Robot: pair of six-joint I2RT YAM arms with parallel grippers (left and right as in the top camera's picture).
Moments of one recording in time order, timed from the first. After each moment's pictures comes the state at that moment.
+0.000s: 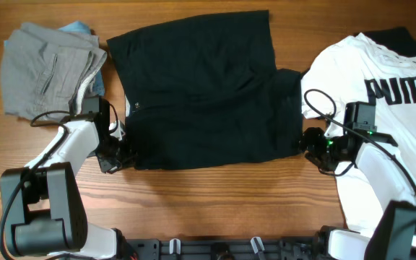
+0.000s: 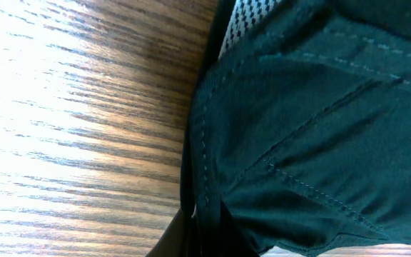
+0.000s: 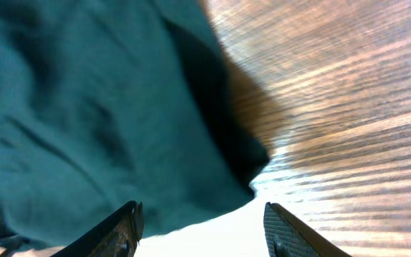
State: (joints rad) left arm 0.09 1.66 0.83 -0.82 0.26 -0.31; right arm -0.19 1.45 0.68 -0.62 -0.44 0.40
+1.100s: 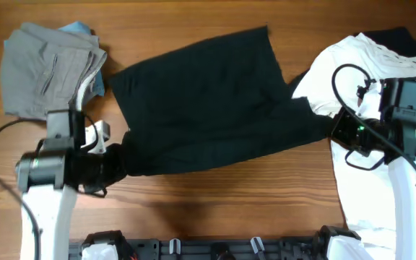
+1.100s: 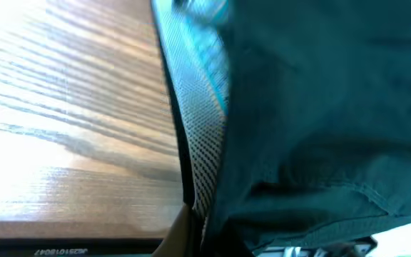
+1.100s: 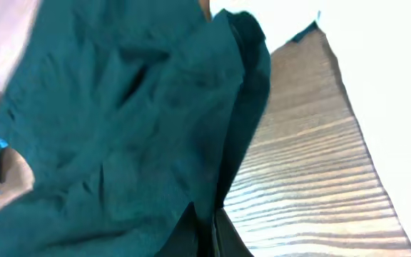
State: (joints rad) left arm 0.09 1.04 0.96 -1.28 0.34 -0.33; right arm -0.19 1.17 1.12 -1.11 -0.35 0.33
